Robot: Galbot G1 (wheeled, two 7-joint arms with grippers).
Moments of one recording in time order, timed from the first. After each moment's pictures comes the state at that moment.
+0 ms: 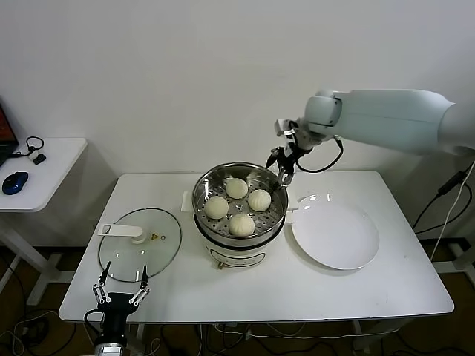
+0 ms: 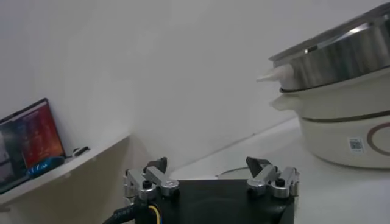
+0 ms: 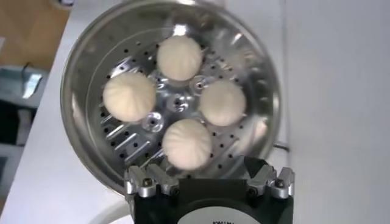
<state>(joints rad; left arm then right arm) 1.70 -1.61 -0.74 -1.88 0.36 -0.32 -0.01 0.86 1.11 -1.82 1.16 1.02 -0.15 -0.84</state>
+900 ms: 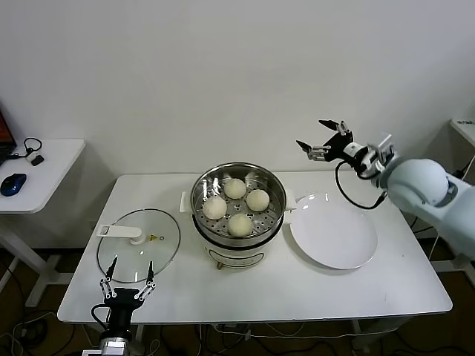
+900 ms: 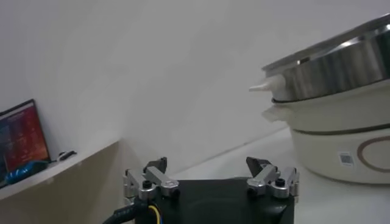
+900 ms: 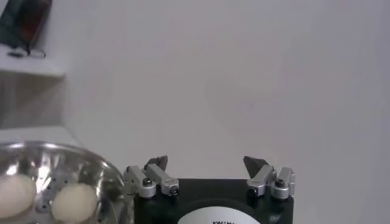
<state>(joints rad) 1.67 -1.61 -0.72 -1.86 0.33 -0.33 0.02 -0.08 0.38 -0.61 1.80 0.94 -0.13 0.03</state>
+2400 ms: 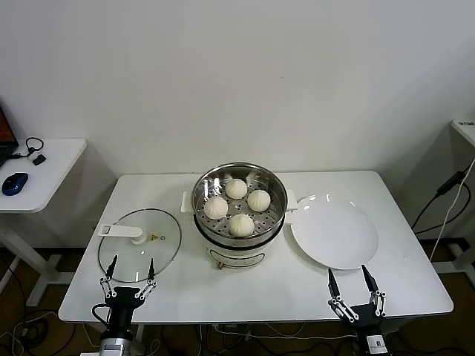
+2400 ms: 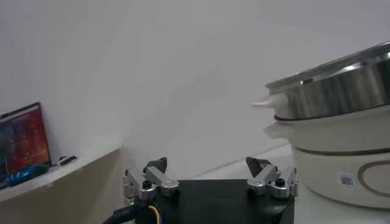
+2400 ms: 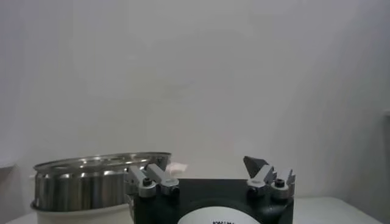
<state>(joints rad) 1.68 -1.61 -0.71 -1.87 0.28 -0.37 0.02 -1.87 1.25 0.55 1.93 0.39 0.63 -0.08</state>
